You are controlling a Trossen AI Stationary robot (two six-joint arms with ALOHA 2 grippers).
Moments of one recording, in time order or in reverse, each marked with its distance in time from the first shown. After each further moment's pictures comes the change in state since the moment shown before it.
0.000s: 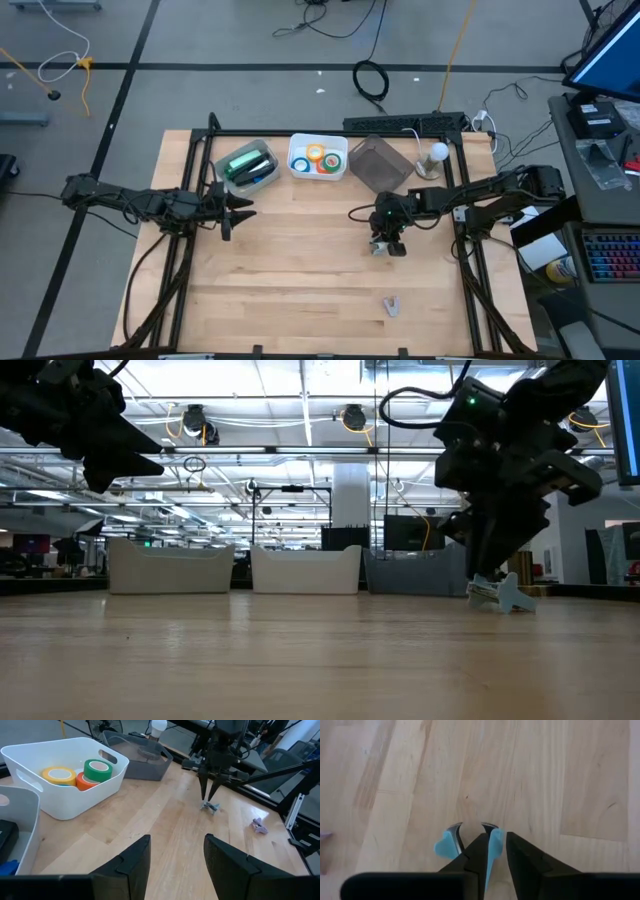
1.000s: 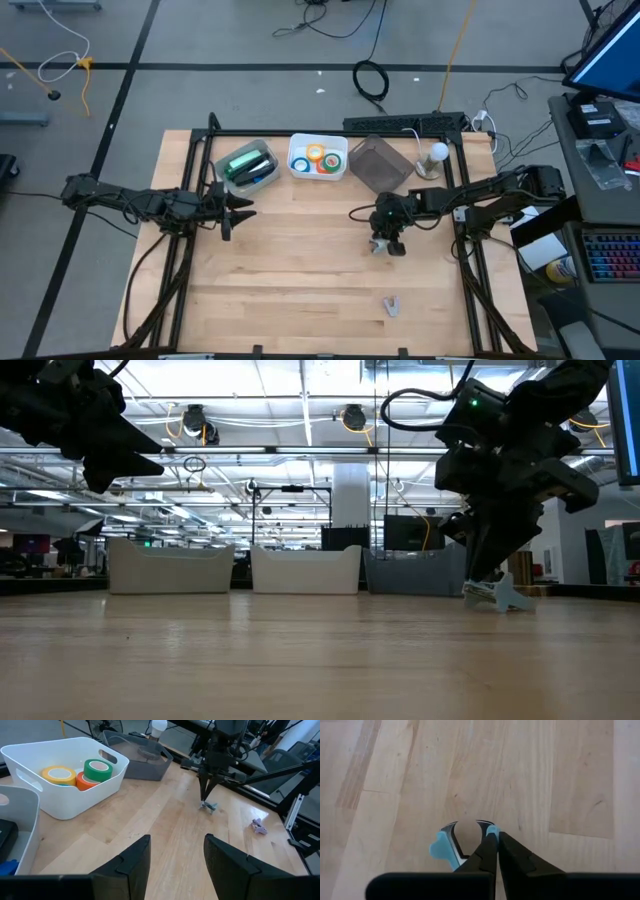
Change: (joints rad) left arm 0.000 0.000 0.000 0.001 0.000 -0.004; right arm 0.000 0.000 -0.017 0.019 0.053 -0.010
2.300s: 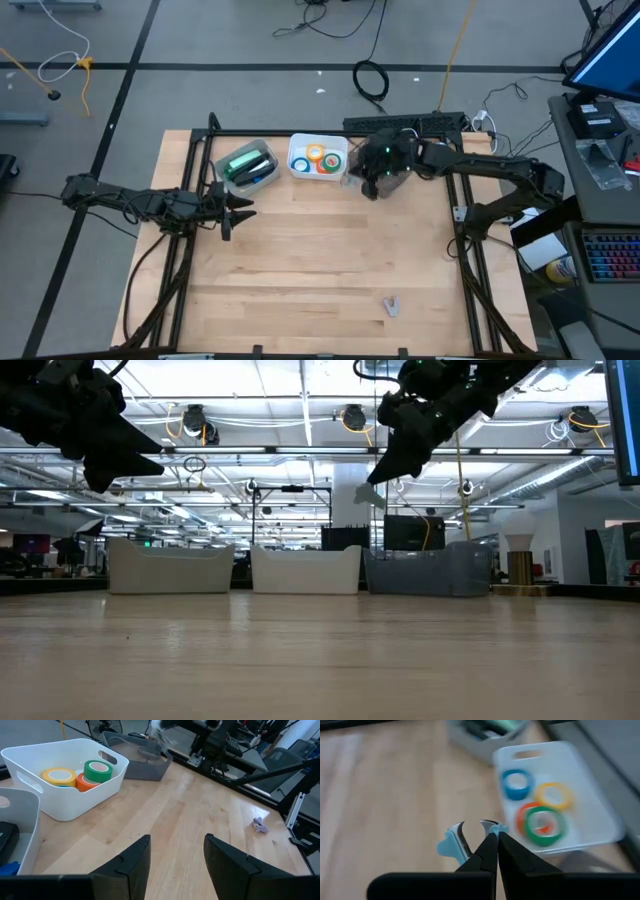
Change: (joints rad) left arm 0.000 0.000 0.000 0.000 0.000 0.014; right arm -0.344 -0.004 0.410 -0.068 0.056 -0.001
